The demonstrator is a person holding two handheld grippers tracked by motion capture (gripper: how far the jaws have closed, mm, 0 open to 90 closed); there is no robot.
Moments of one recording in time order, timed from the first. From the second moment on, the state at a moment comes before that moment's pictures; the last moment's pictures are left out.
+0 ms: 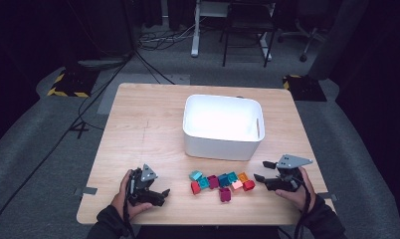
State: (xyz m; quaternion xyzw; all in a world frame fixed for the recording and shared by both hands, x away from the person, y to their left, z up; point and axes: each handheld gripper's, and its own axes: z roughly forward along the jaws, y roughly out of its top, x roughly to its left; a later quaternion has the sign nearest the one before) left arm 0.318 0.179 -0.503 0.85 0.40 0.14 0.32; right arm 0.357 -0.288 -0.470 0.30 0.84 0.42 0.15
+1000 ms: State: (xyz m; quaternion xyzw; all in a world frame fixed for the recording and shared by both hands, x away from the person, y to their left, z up) left arm 0.319 0.187 -0.504 0.85 0.39 0.13 0.32; right arm 0.336 -0.261 -0.502 0.27 0.86 0.41 0.13
